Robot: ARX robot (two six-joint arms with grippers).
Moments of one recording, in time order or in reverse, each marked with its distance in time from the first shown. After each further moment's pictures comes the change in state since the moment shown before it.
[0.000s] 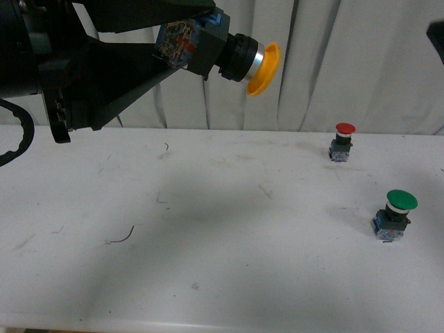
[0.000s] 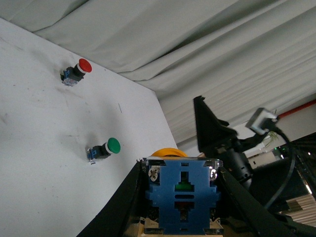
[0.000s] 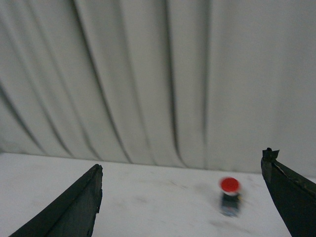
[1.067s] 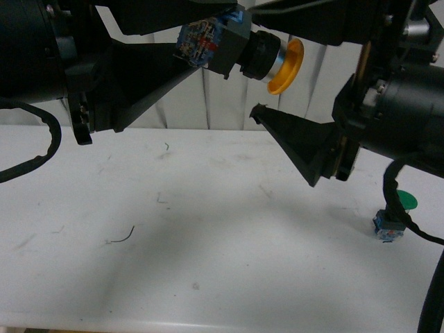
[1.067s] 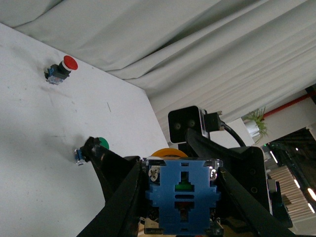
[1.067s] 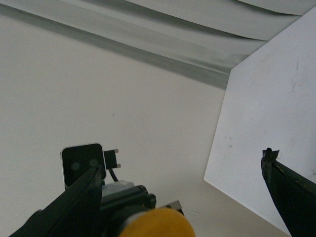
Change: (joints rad) left arm -0.039 0.042 -0.005 0.090 -0.004 -0.031; right arm 0.311 0.202 0.026 0.255 -0.396 1.175
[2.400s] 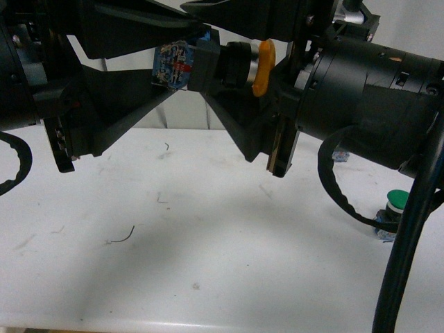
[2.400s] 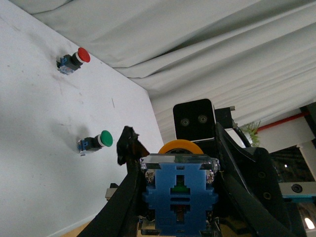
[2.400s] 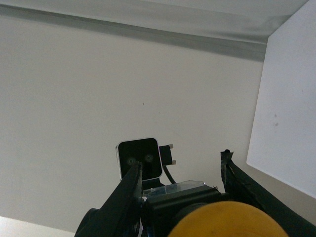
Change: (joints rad) left arm 0.040 -0.008 -0.054 0.031 0.020 -0.097; right arm 0.117 0.034 0.065 0.025 0.023 0.192
